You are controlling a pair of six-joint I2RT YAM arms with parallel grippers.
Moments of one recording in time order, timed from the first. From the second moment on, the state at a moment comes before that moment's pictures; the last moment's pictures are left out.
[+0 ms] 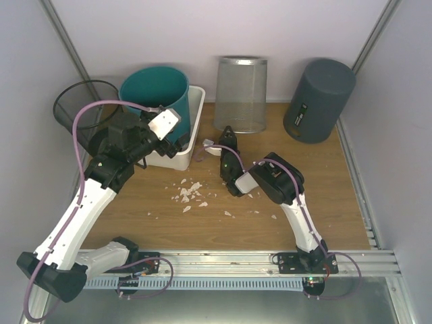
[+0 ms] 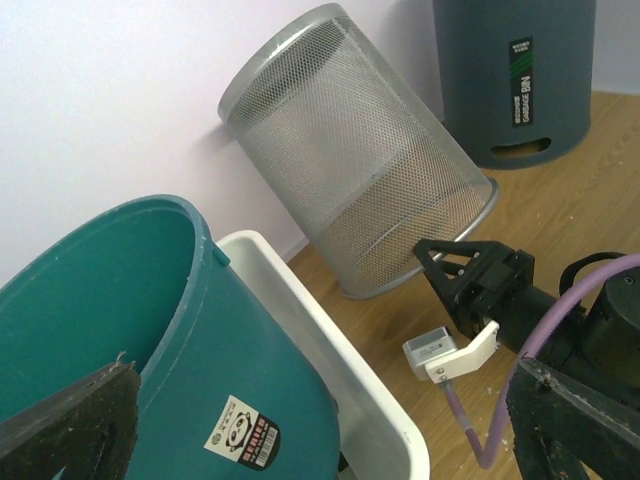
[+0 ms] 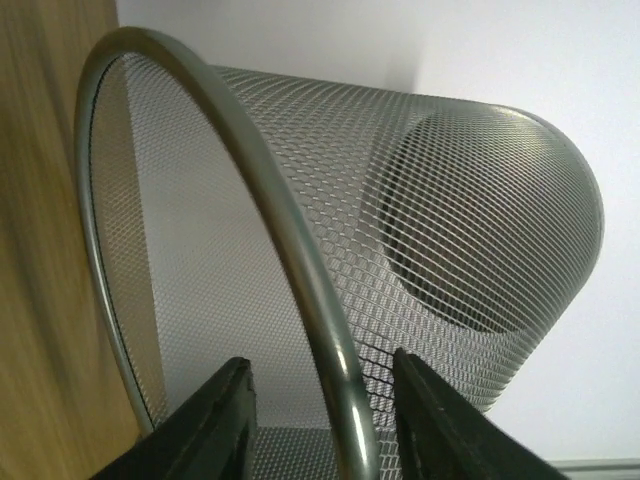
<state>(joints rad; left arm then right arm) -0.40 1.07 1.23 -0.46 0.14 0.43 0.72 2.29 1.08 1.40 0.75 -1.80</state>
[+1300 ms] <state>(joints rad) -0.39 1.08 1.21 -0.47 0.17 0.41 0.73 2.10 0.89 0.90 1.02 -1.01</state>
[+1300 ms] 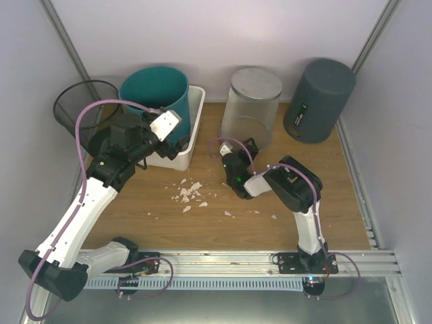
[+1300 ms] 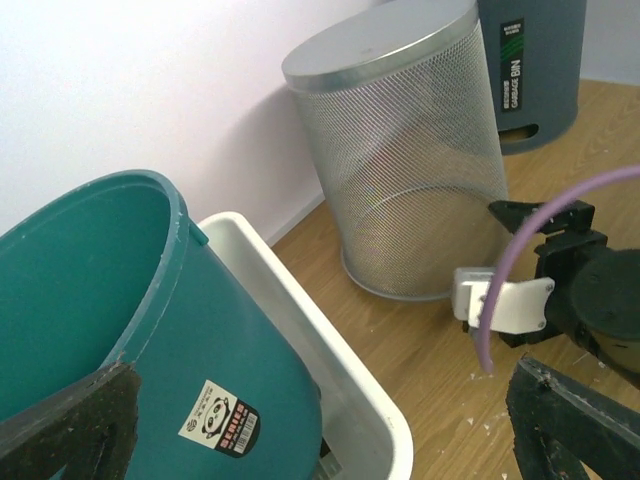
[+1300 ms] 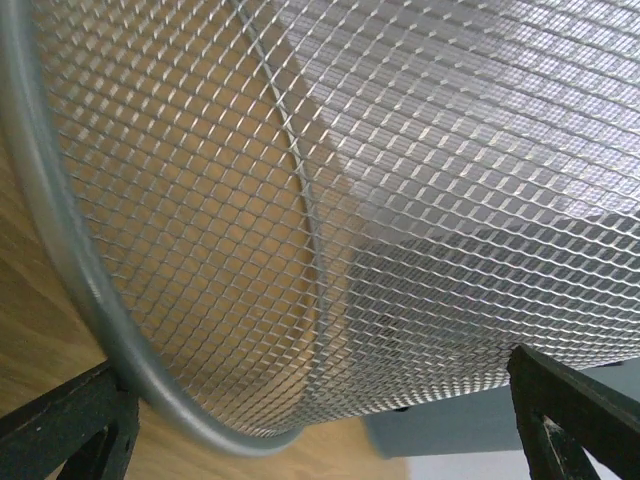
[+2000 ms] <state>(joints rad) -0.39 1.07 1.23 -0.56 0.11 0.40 0.77 2.05 1.36 -0.21 0.59 -0.25</state>
